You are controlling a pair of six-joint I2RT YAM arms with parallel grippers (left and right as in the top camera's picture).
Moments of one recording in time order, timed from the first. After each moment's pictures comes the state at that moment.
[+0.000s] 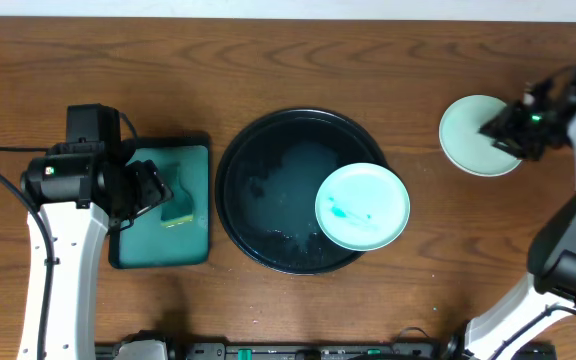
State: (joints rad) left arm 0.08 1.29 1.25 -1.29 -0.04 -0.48; right arm -0.36 1.98 1.60 -1.01 -0.45 0.20
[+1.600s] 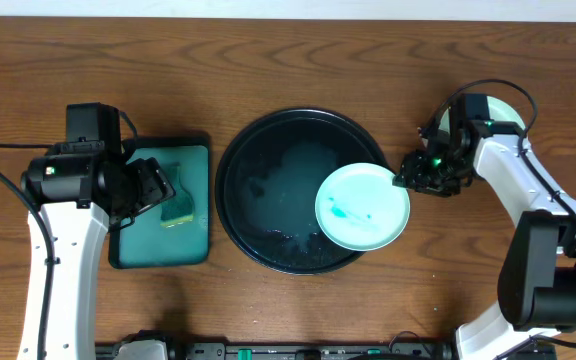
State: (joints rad) left arm 0.08 1.29 1.24 -1.27 -0.01 -0.45; right arm -0.01 1.79 1.16 -0.84 -0.38 0.14
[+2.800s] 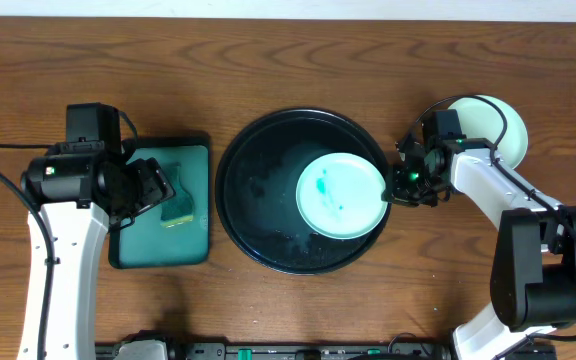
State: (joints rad) left arm 0.08 1.29 1.24 -1.27 -0.01 -0.45; right arm 0.08 1.80 1.04 -0.70 -0.41 0.21
